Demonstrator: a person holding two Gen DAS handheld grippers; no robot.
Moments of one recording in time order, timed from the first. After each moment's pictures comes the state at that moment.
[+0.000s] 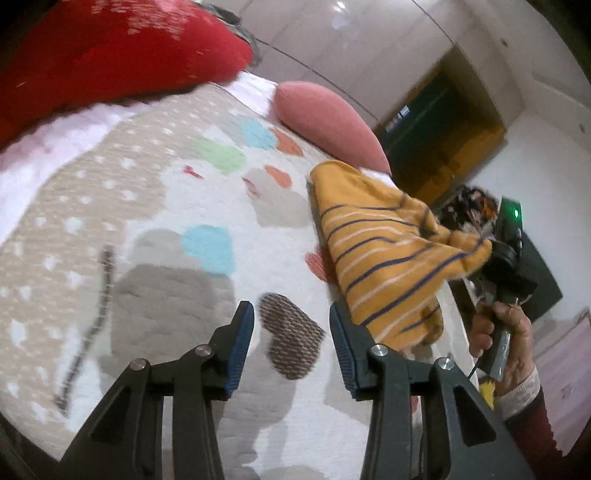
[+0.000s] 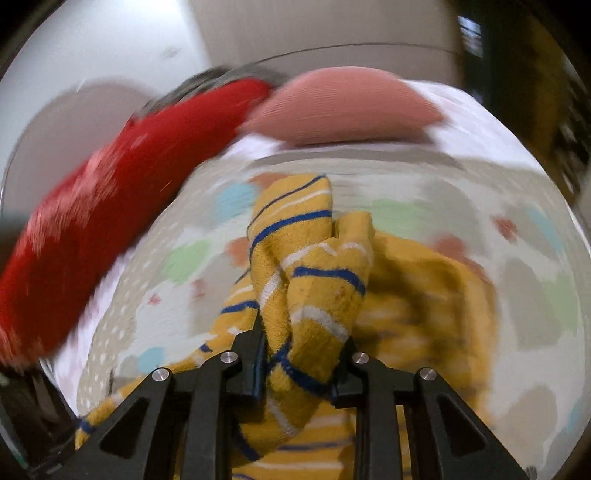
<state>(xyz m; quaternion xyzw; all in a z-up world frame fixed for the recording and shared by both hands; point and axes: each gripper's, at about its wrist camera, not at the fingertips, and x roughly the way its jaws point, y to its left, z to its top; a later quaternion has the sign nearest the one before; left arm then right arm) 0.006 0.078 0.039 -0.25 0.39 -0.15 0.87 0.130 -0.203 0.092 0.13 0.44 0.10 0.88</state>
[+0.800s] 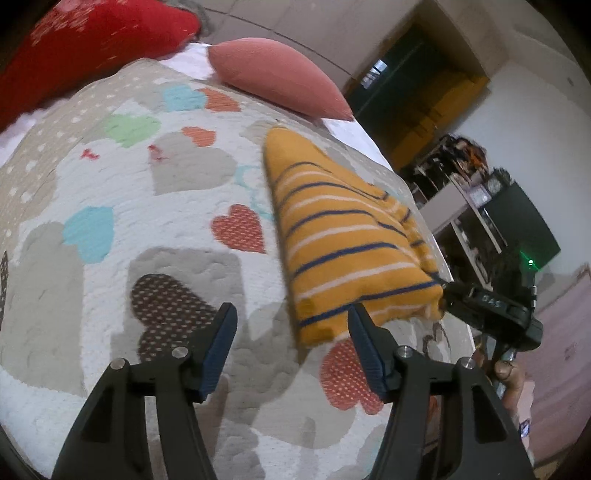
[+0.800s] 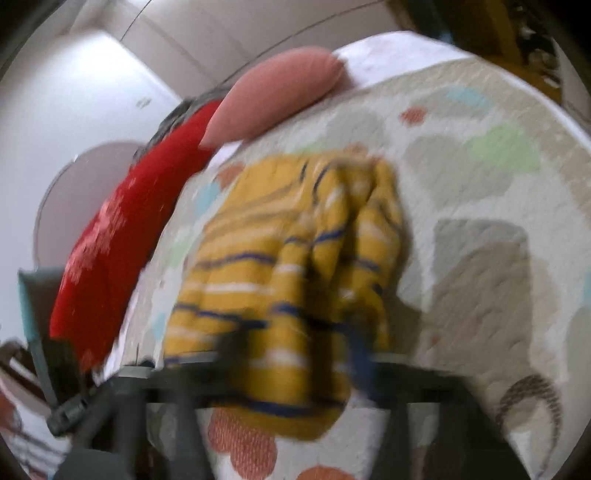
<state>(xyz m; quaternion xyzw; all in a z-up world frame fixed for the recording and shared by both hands) 0.032 -0.020 0.048 -0.19 0.44 -0.21 0.85 0.038 -0.292 0.048 0.25 0.43 0.17 0.85</state>
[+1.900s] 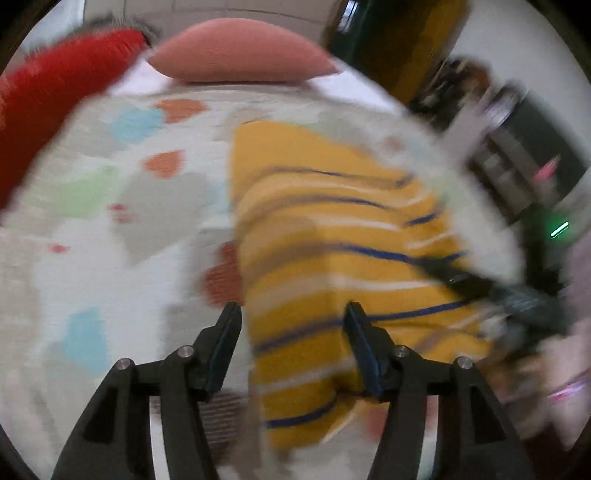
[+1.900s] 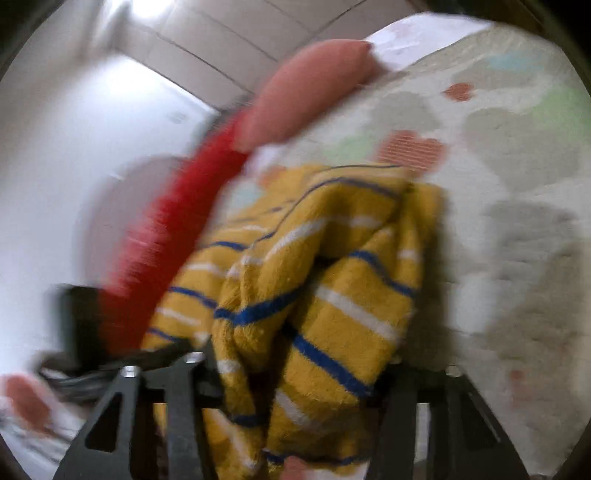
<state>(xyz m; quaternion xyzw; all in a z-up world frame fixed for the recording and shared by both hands) 0.096 -0.064 0.046 0.00 0.50 -0.18 0.85 0.070 -0.258 0.016 0.25 0.44 0.16 0.85</state>
